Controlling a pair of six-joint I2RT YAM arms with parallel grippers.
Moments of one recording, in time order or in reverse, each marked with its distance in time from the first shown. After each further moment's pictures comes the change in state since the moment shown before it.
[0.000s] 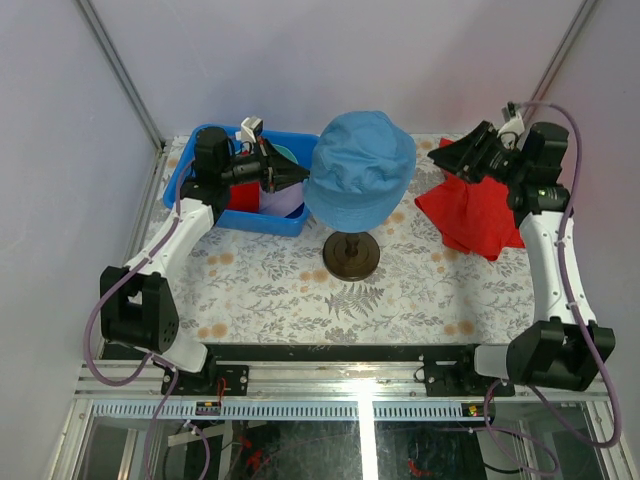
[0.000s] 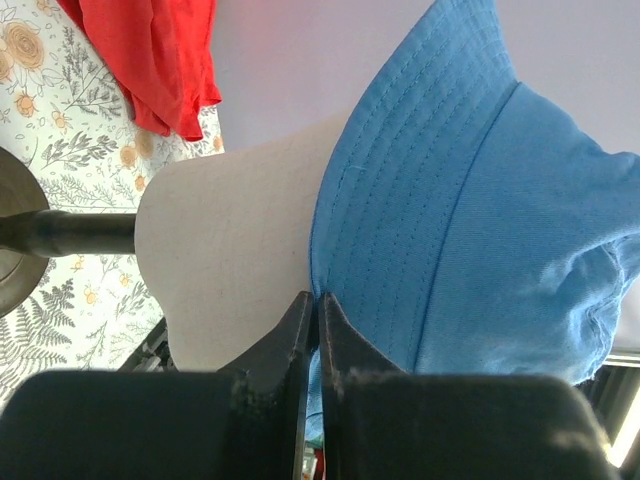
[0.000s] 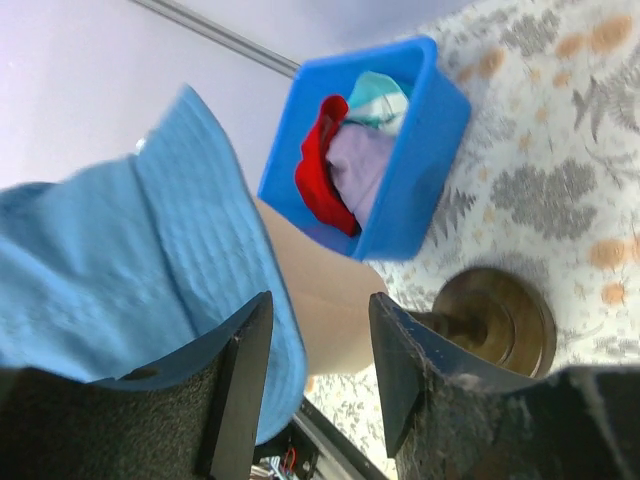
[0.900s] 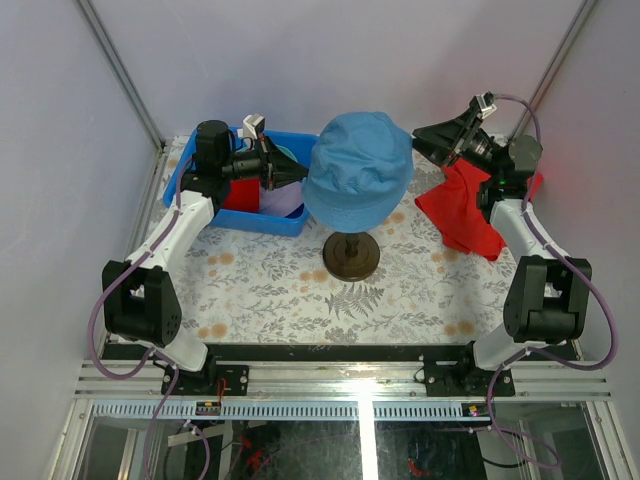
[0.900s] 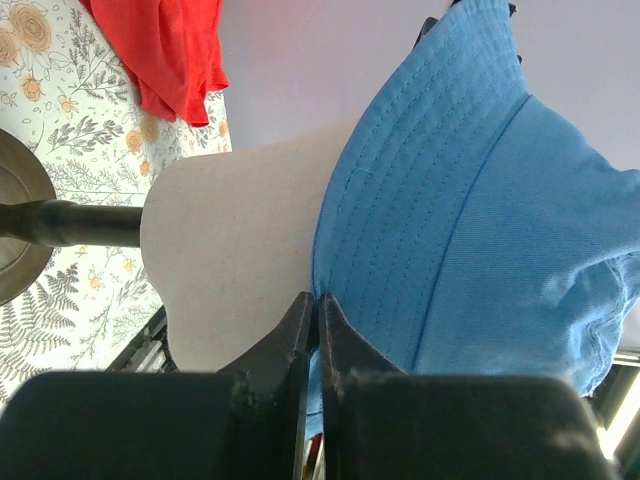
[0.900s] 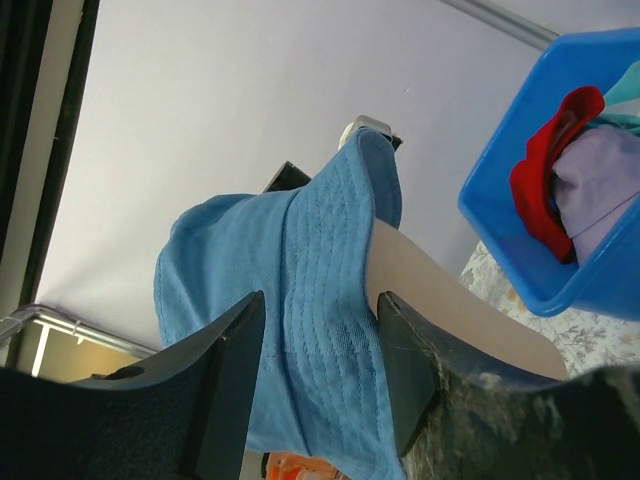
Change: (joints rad) left arm 0.018 0.045 0.091 -0.131 0.041 0.055; right arm 0.050 0.282 -0.117 1.197 -0.226 0.856
